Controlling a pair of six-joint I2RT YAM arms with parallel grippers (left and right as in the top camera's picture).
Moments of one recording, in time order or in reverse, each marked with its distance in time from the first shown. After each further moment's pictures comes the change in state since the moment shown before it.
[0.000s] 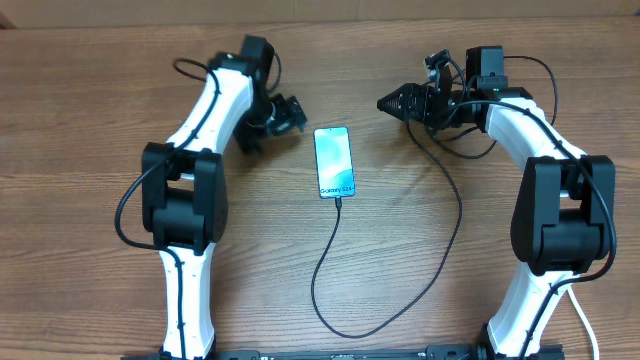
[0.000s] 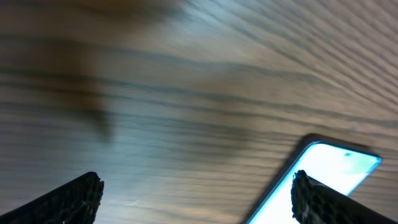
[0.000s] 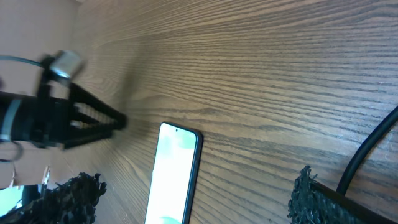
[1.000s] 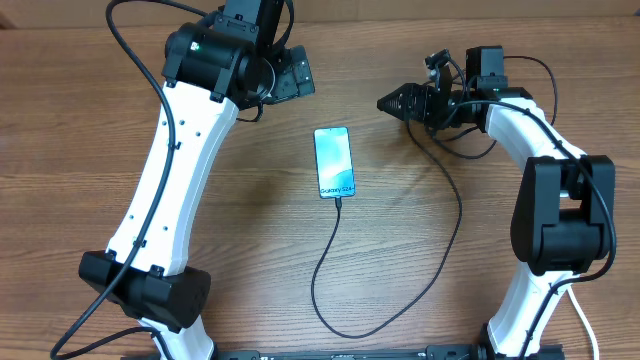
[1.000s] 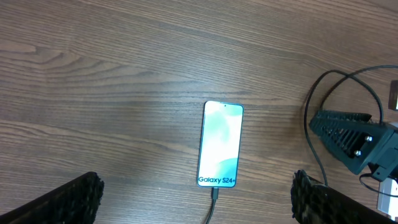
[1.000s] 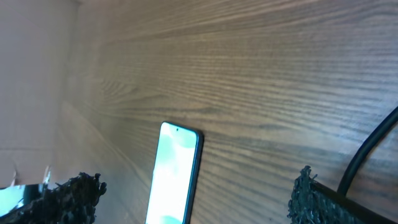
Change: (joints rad) left arm -0.148 -0.440 0.182 -0.197 -0.231 0.063; right arm 0.000 0.000 0.000 -0.006 -0.004 -0.001
